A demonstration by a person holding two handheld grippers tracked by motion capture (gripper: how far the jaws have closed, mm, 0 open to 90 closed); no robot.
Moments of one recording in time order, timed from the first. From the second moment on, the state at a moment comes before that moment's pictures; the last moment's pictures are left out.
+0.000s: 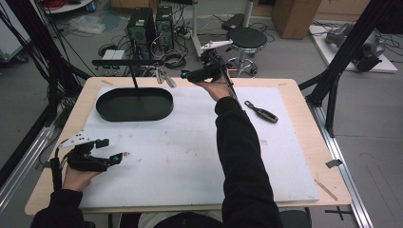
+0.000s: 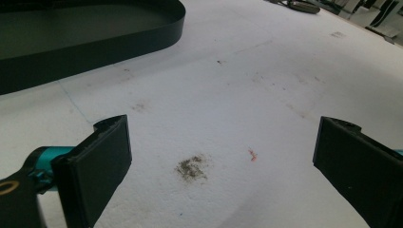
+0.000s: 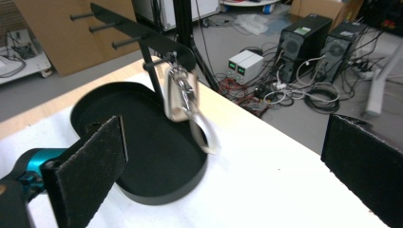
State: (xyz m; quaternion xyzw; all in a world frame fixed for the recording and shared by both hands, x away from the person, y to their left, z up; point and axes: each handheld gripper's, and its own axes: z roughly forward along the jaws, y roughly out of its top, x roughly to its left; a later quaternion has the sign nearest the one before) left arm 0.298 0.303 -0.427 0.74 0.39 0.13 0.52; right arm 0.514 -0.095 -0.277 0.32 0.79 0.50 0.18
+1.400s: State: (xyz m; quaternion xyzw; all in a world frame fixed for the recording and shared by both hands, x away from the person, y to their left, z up) left arm 0.298 0.303 -0.428 0.75 0.39 0.13 0.52; right arm 0.508 -0.263 -0.347 0.44 0.76 0.42 0.23
